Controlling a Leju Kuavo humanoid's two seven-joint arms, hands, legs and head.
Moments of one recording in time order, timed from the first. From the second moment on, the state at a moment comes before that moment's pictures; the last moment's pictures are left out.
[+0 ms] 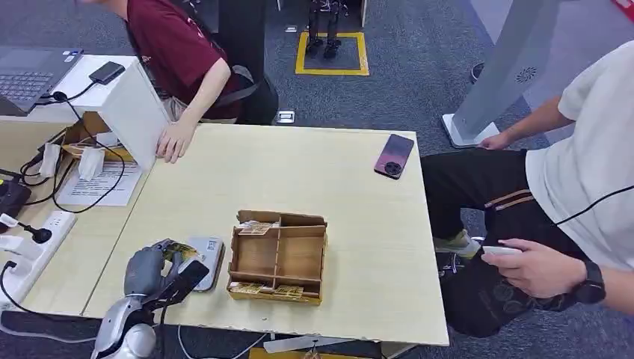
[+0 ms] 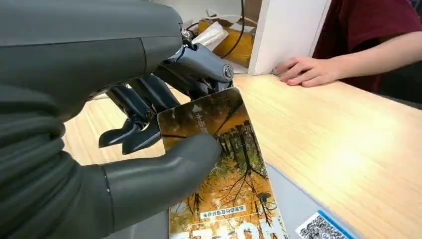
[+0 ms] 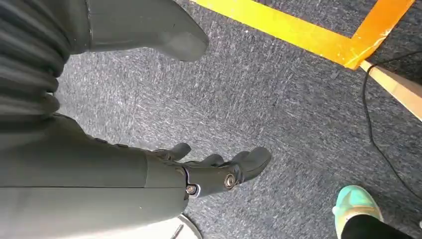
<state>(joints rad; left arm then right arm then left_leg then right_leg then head) -0.10 0.10 -0.07 -1.13 -0.97 0.35 -0.17 -0.03 0.03 -0.48 -0.21 0.96 -0.40 -0.34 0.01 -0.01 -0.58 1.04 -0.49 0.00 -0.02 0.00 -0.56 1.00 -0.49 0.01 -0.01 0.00</state>
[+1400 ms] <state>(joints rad) -0.41 0.05 0.25 -1.10 -1.09 0.69 -0.56 -0.08 0.04 -0.51 -0.21 1.13 -0.36 -0.30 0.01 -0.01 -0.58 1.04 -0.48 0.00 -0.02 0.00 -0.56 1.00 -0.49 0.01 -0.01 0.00</state>
